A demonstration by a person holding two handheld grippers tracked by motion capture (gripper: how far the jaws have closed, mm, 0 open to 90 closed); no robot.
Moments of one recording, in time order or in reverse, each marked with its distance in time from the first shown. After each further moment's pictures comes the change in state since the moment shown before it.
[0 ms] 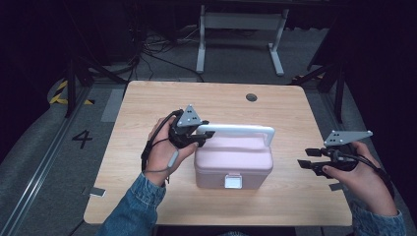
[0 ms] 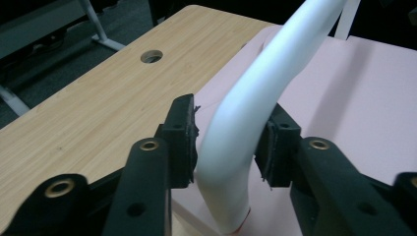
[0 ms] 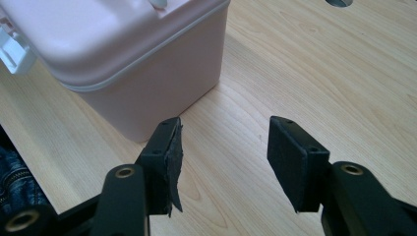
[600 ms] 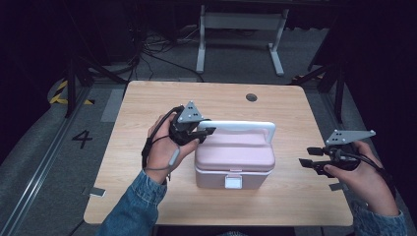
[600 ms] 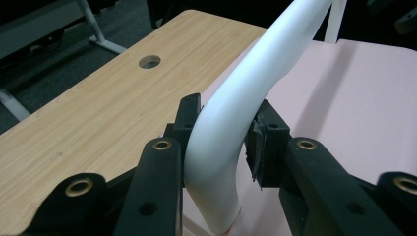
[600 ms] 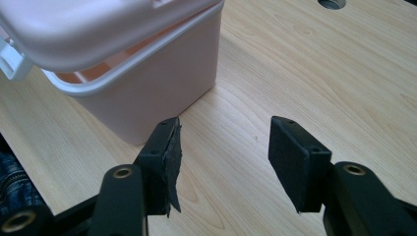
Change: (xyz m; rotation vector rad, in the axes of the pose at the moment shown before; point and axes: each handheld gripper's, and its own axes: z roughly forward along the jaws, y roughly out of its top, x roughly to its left) left arm 0.001 0.015 -0.007 0.009 -0.014 -0.006; right arm -0.003 -0.001 -0.003 -0.016 -0.008 0.009
